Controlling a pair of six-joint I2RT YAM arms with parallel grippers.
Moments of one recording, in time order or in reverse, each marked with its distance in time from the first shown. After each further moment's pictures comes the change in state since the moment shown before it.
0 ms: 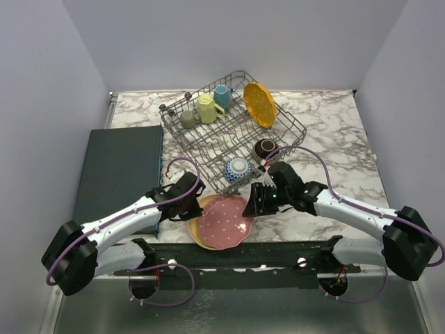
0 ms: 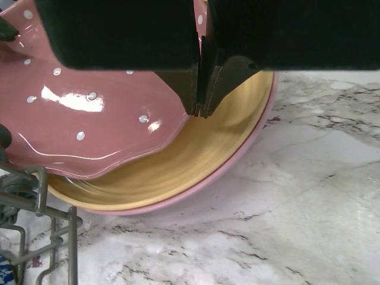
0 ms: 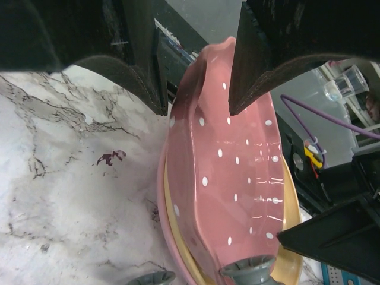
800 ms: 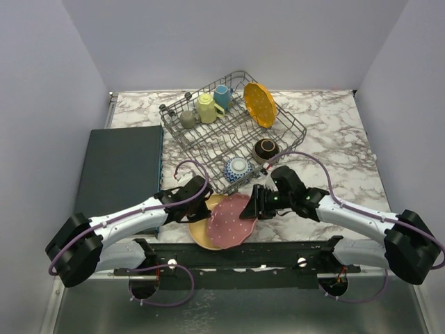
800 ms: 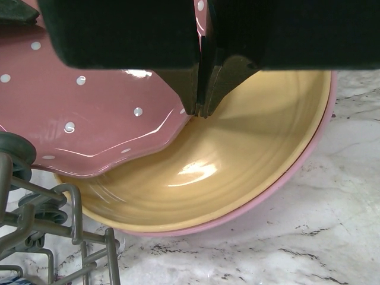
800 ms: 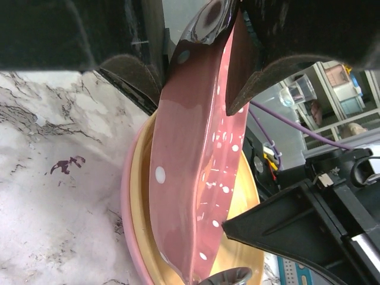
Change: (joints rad) left arm -0.103 0.055 -0.010 0.119 -0.001 -0.068; right arm 0.010 -0.032 -0.099 0.163 -0.087 0.169
